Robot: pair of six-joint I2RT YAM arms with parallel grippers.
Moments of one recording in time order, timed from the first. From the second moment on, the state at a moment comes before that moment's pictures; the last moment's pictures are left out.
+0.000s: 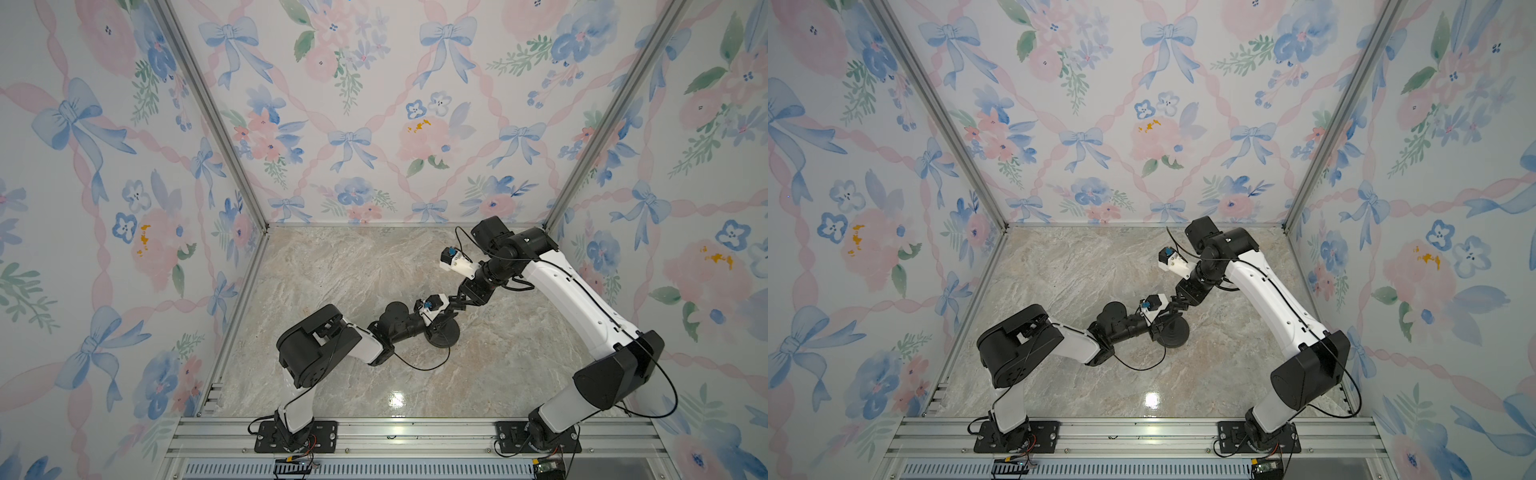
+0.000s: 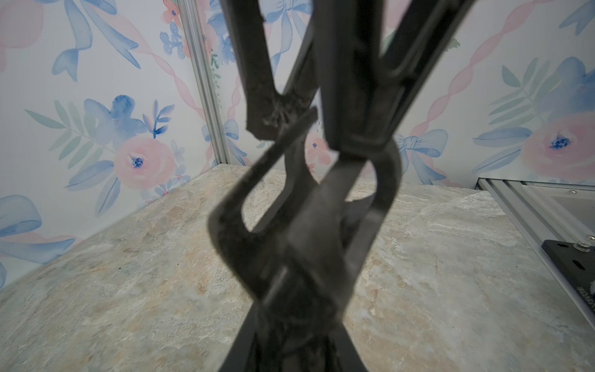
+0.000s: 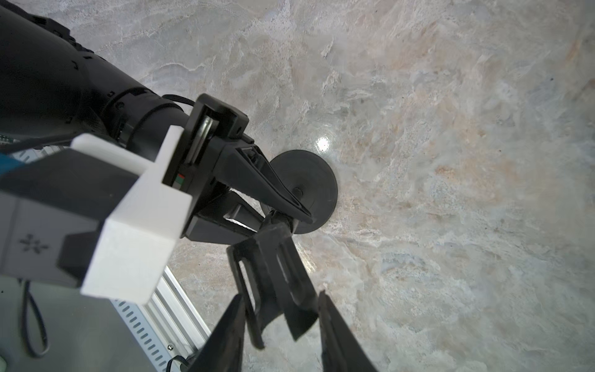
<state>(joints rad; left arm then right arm) -0.86 1.91 0.74 1.16 0.32 0.11 0.48 1.62 1.73 -1.41 -0.24 -0.44</state>
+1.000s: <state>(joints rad) -0.85 1.93 0.75 1.16 0.33 0.10 0.56 1.62 1.67 -1.29 -0.13 -0.28</state>
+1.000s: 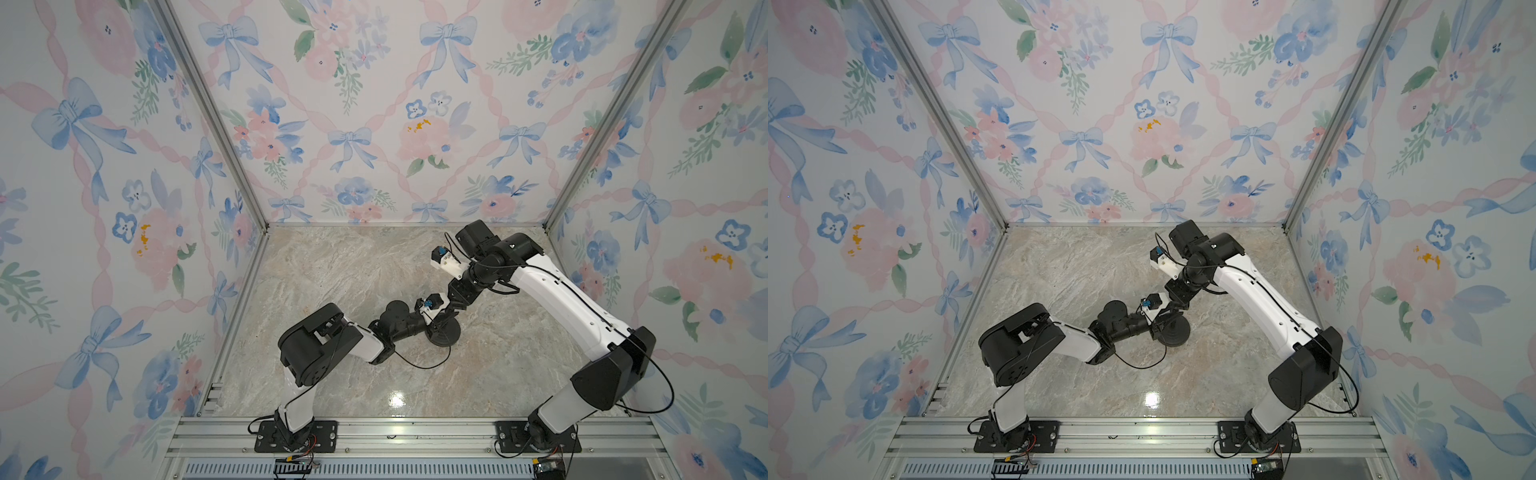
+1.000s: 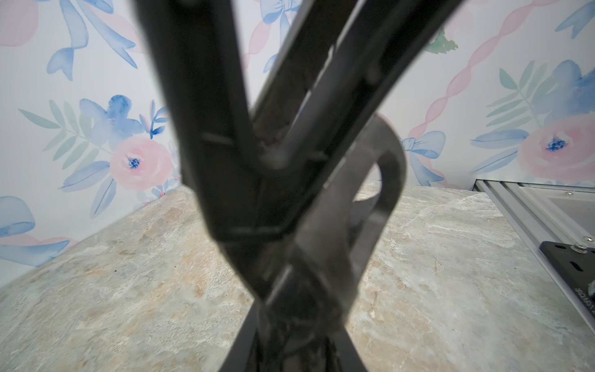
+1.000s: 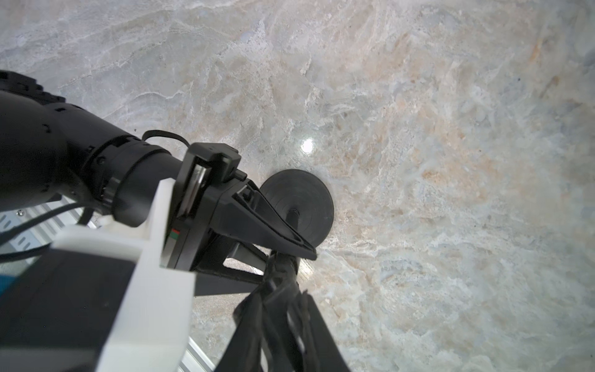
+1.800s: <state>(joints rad) -0.85 1.93 0.75 1.15 0.32 0.08 0.57 1.61 1.67 -1.32 -0.08 -0.22</state>
